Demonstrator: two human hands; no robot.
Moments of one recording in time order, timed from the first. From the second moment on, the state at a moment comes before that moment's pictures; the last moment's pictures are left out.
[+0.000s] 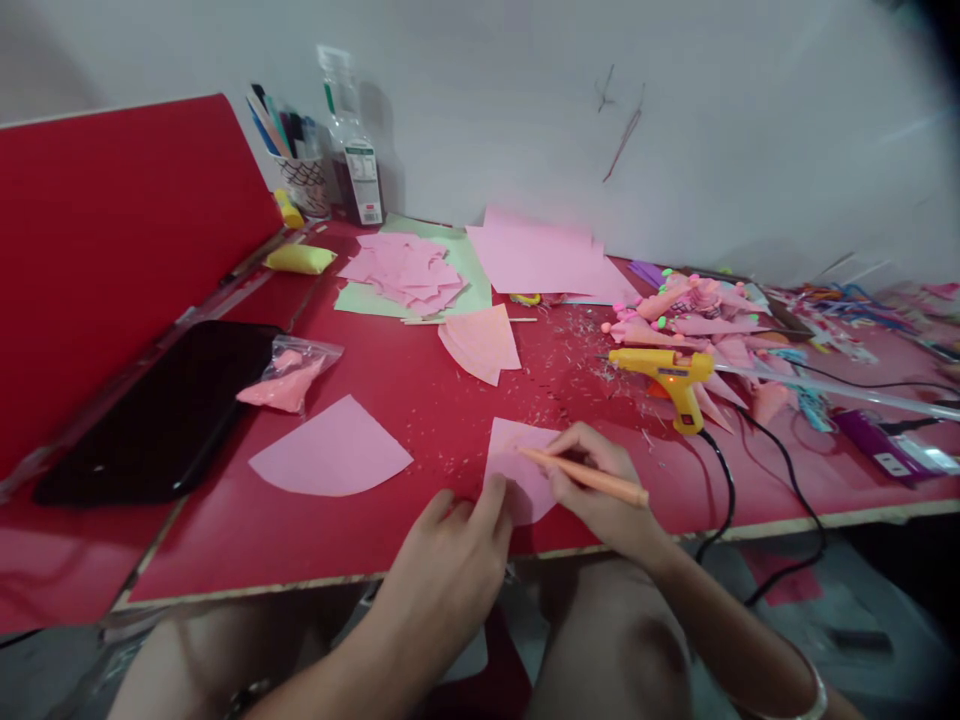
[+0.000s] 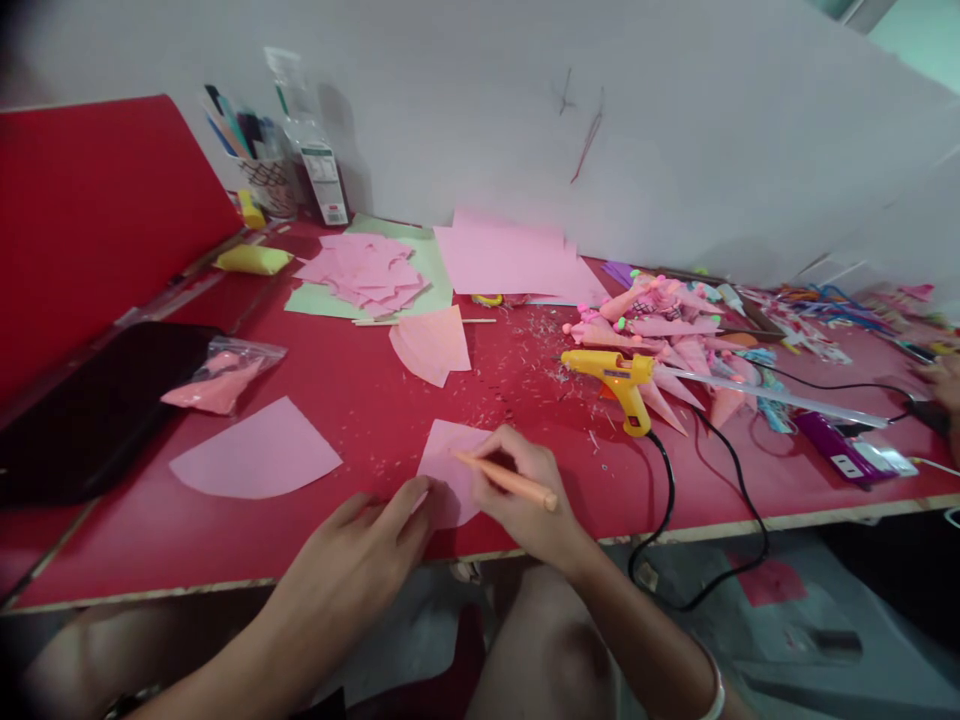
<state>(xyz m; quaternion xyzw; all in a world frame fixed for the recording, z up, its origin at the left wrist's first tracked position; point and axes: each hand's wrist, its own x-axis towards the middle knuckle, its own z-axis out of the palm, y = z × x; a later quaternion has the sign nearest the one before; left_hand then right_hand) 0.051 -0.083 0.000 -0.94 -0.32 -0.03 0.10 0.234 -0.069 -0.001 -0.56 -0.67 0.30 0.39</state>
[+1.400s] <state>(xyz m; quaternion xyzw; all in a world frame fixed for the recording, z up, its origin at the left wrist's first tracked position) 0.061 -0.108 0.008 -0.94 -0.33 -0.03 0.11 0.223 -0.085 0.001 -0.54 -0.67 0.34 0.38</state>
